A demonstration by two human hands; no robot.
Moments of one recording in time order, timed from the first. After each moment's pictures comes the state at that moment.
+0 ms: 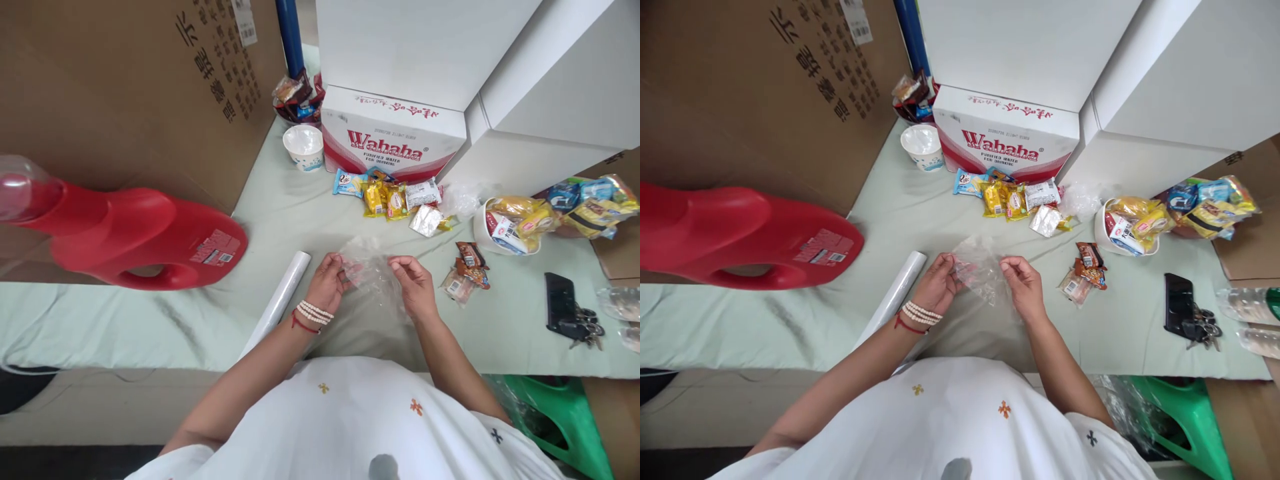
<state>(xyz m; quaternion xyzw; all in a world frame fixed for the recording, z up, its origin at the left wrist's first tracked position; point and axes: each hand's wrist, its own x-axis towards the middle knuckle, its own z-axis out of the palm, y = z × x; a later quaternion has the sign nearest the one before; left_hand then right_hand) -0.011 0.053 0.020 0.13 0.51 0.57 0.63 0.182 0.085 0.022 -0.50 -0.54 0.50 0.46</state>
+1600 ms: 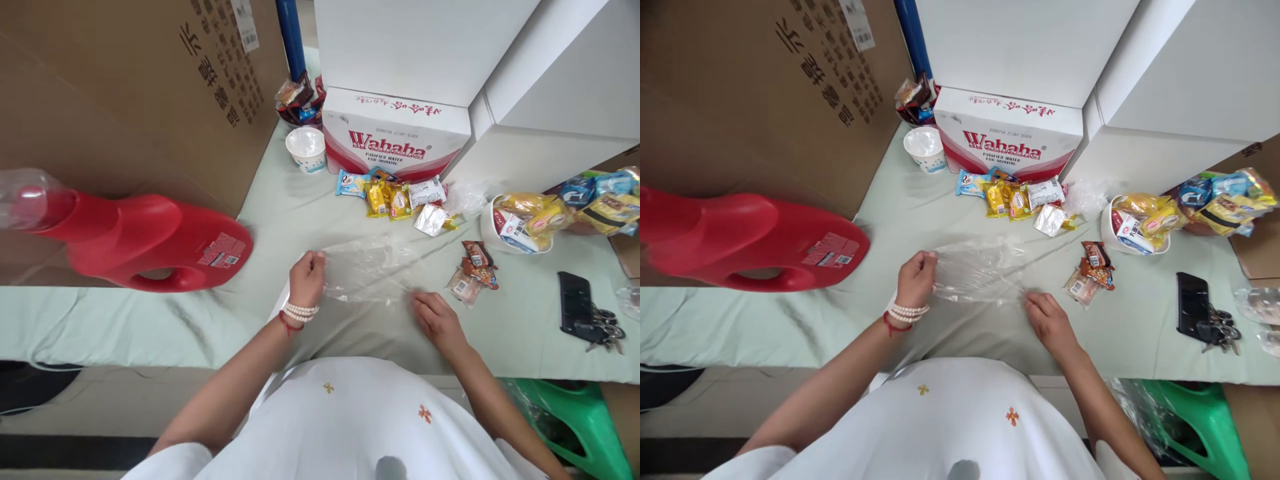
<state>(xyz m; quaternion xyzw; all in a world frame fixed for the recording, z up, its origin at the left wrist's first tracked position) -0.060 0.051 0.010 0.38 0.74 0.43 0.35 0.275 0.036 0.004 -0.39 -0.88 0.19 0.21</state>
